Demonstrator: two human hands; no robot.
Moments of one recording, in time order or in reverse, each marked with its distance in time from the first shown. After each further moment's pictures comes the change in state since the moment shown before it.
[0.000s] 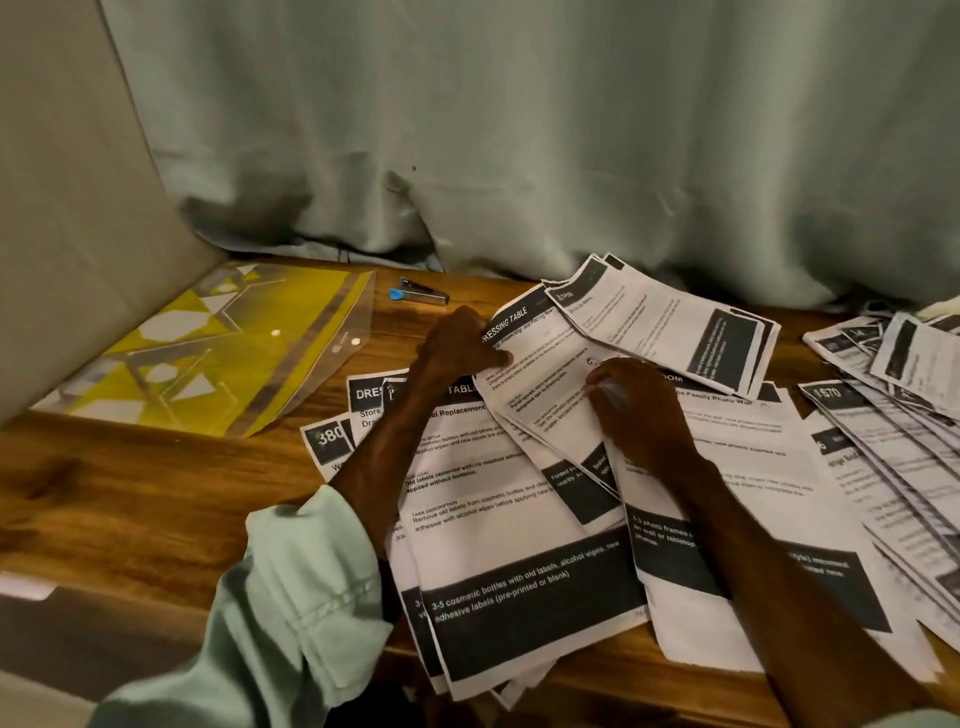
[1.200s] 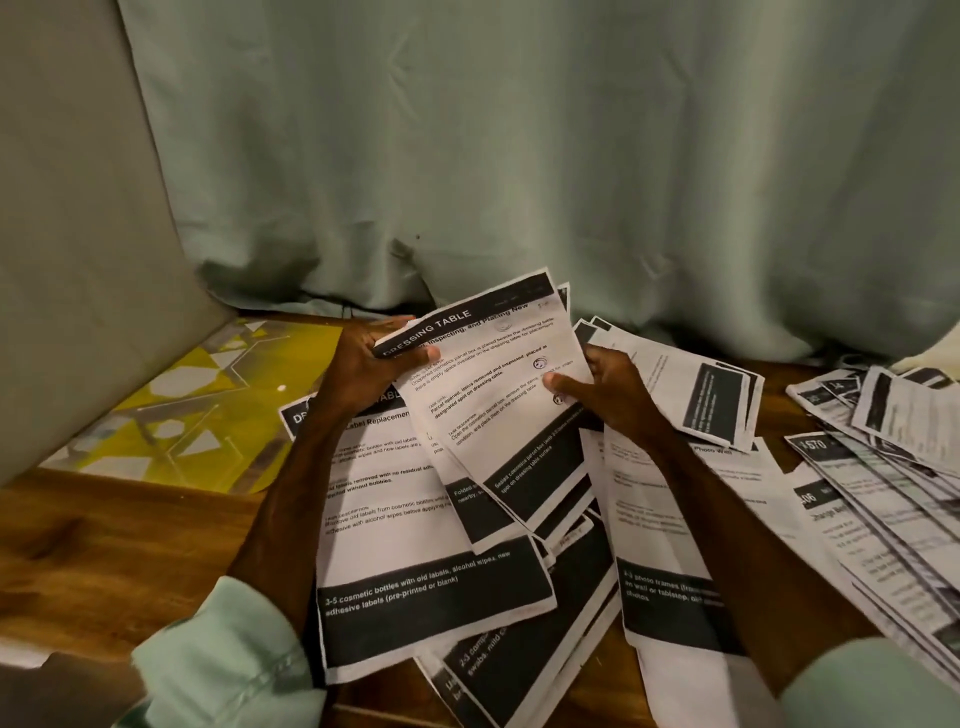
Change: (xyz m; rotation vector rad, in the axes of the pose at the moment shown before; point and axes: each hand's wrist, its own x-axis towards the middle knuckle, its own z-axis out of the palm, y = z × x) left_hand -0.049 -0.045 -0.084 -0.601 0.291 0.225; right_hand 0.073 -0.051 -0.031 0.481 -0.157 0.180
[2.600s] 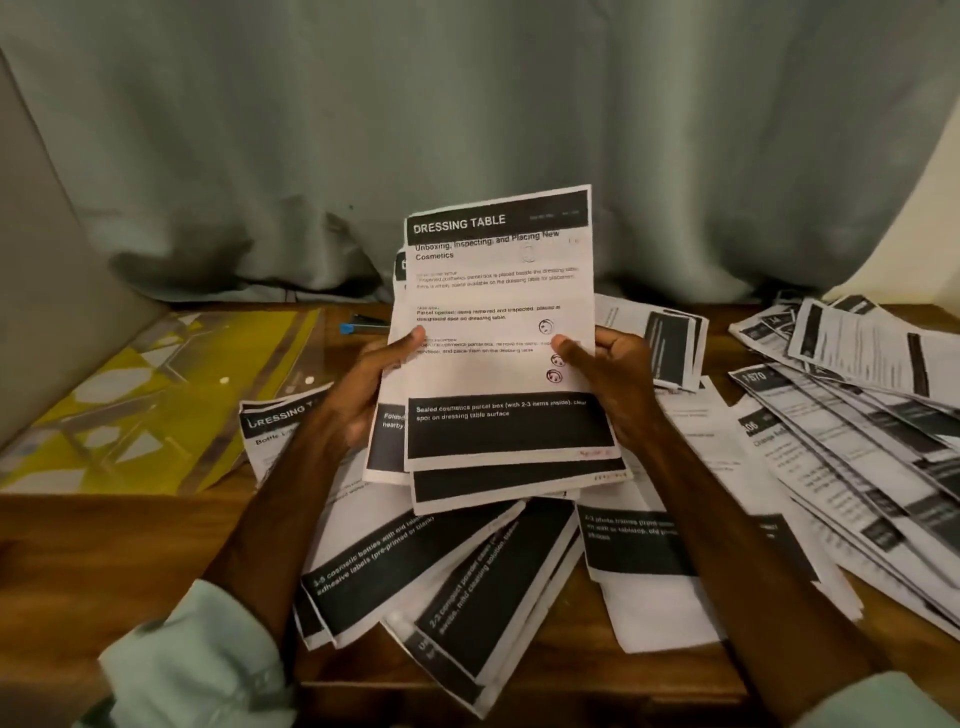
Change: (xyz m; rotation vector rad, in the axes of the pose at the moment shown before) left_hand -0.027 0.014 0.063 -0.804 -0.293 -0.497; right_hand -0.066 -0.004 -0.011 0.455 0.337 0.070
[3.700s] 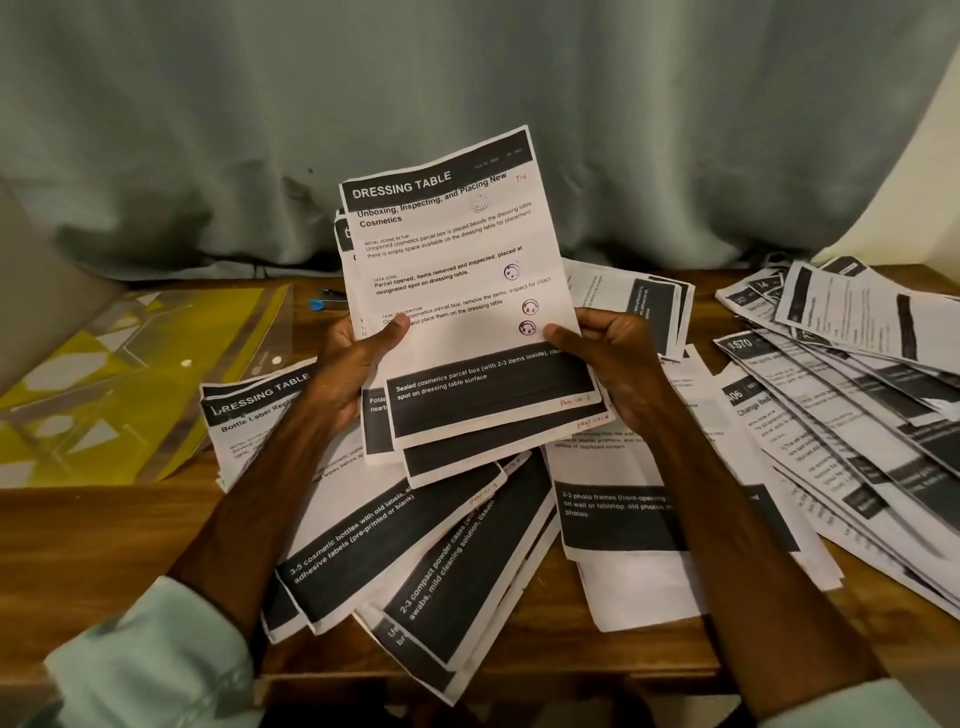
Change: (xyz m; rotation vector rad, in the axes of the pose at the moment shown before) left_hand 0.024 -0.027 -0.002 0.086 0.251 0.171; right_hand -0.009 0.005 -0.029 0.056 -0.121 0.044
